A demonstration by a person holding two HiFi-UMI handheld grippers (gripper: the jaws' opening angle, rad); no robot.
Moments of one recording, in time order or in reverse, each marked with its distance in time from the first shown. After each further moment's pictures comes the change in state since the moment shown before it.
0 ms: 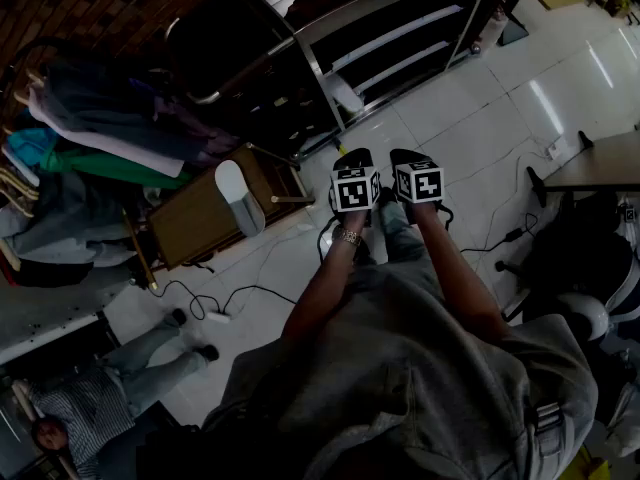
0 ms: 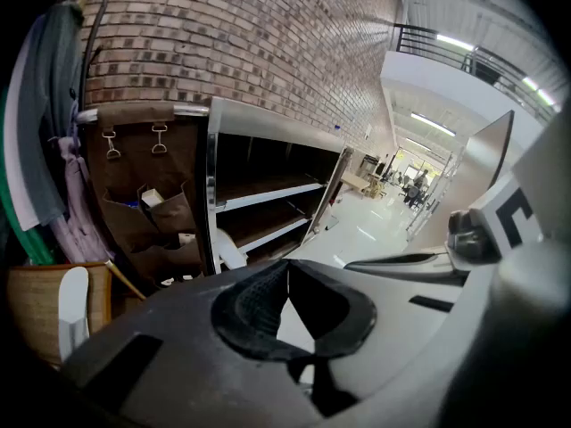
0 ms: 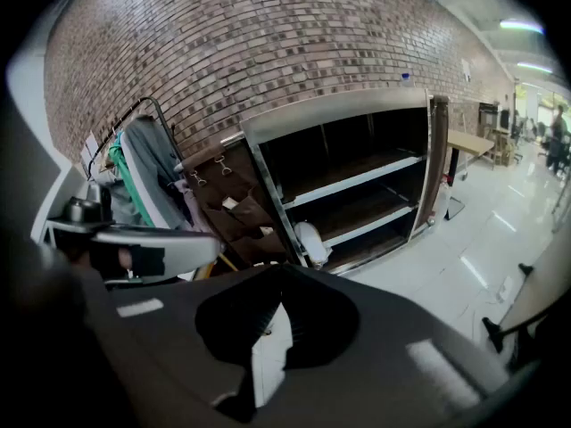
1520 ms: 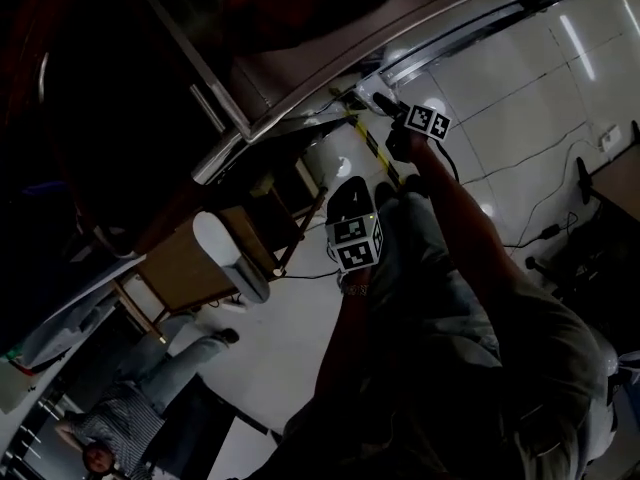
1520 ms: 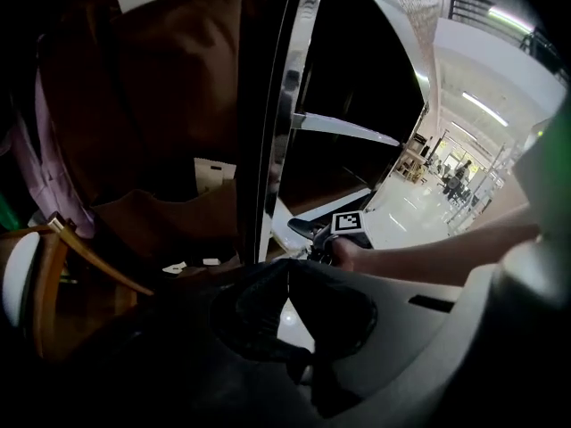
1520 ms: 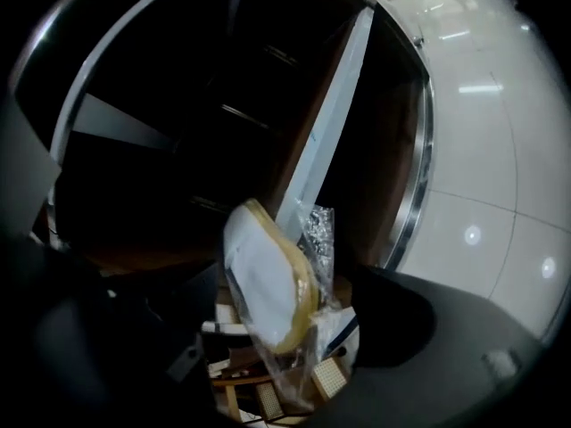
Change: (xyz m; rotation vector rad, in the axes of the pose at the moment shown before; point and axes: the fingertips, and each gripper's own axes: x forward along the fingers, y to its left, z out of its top) left arm 0.250 0.190 -0.075 -0.087 0.143 0.136; right arm 0.520 -0.208 -0.051 0.846 -0.081 0.230
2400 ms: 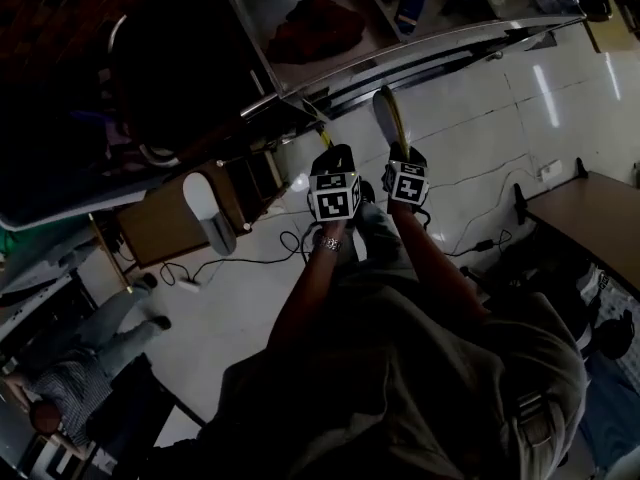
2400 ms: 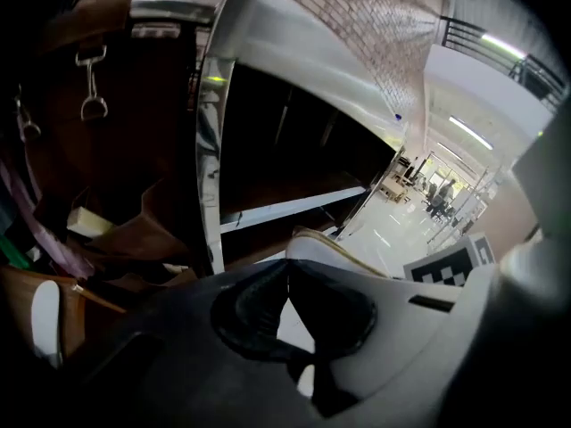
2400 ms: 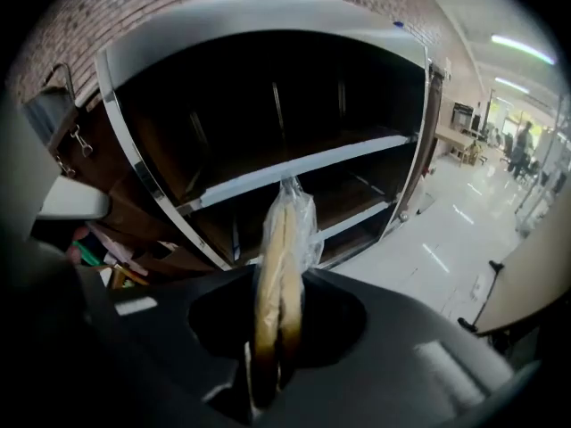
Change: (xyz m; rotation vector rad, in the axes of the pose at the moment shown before) left arm -0.105 -0.109 0.143 -0.033 -0.065 -0.078; right arm -0.296 0.183 0.048 -0.784 0.030 -0.534
